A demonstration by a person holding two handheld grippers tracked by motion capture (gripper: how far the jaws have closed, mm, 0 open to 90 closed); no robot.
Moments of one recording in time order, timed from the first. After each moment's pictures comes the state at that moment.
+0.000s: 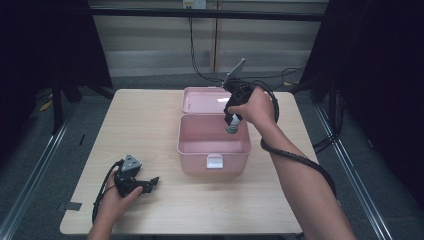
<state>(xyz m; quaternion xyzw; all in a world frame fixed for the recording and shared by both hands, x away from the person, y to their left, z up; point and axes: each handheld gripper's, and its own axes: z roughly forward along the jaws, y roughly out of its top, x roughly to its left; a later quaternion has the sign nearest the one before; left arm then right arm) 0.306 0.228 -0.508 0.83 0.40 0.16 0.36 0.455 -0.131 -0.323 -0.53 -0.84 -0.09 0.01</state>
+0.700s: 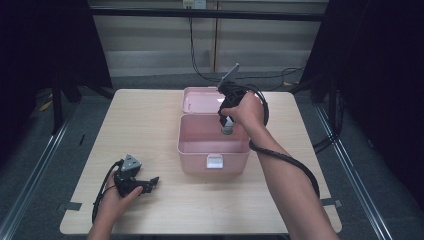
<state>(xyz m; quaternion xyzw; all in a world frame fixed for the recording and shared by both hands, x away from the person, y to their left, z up) 0.306 0.228 -0.508 0.83 0.40 0.16 0.36 0.469 -0.118 -0.347 -0.55 -0.83 -0.08 0.01</state>
